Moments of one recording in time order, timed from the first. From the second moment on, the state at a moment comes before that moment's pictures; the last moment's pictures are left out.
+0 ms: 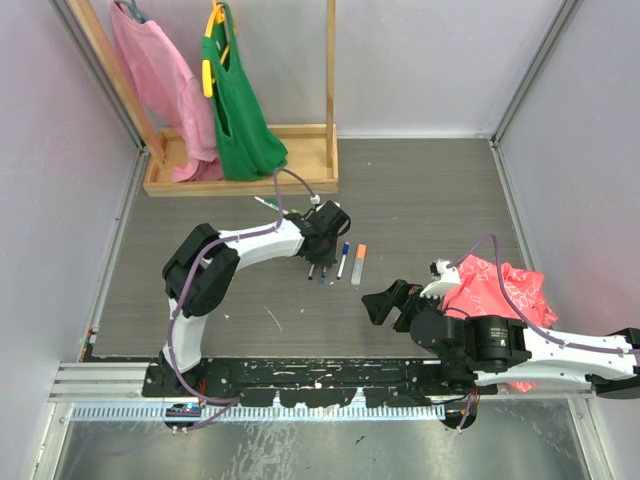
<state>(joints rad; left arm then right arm) -0.83 2.00 1.40 -0.48 -0.13 -0.63 1.45 0.48 0.59 -0.74 0.87 1.19</state>
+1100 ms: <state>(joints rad) -0.84 1.97 1.43 -0.51 -0.13 -0.58 1.45 0.46 0.58 -0.74 0.87 1.21</state>
